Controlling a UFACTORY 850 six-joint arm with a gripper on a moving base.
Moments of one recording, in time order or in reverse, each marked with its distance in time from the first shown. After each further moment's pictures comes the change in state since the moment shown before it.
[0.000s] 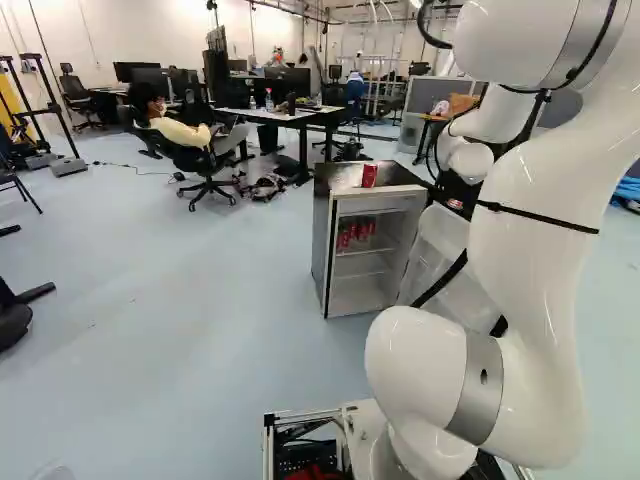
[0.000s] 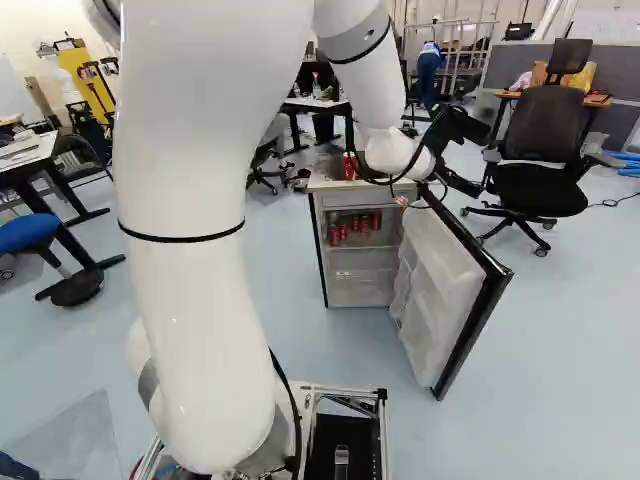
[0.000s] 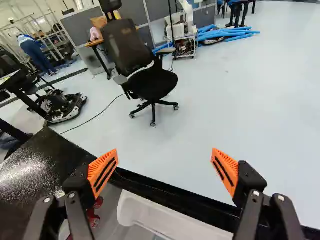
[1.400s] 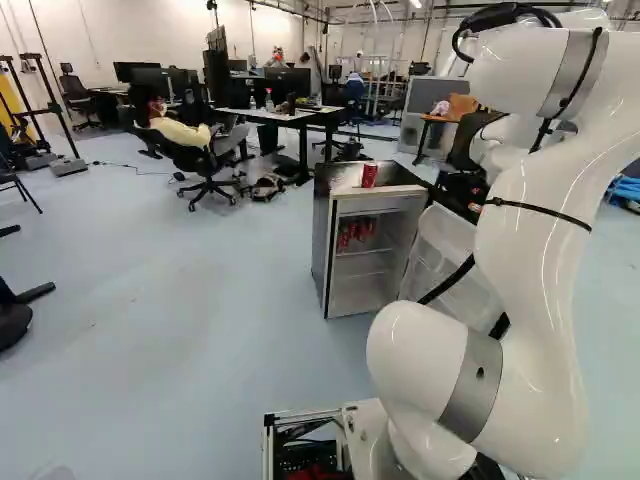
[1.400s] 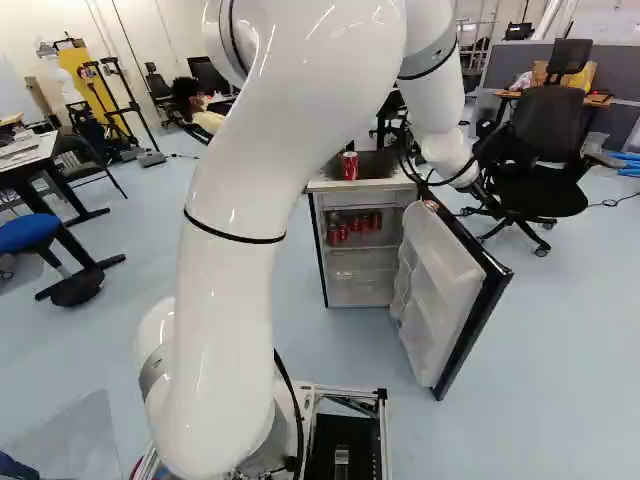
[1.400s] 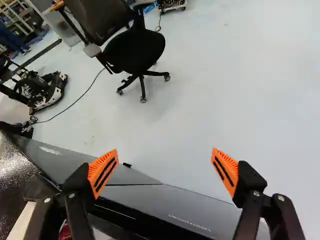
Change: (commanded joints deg) arm -8.4 -12.0 -15.3 0.0 -20.0 0.0
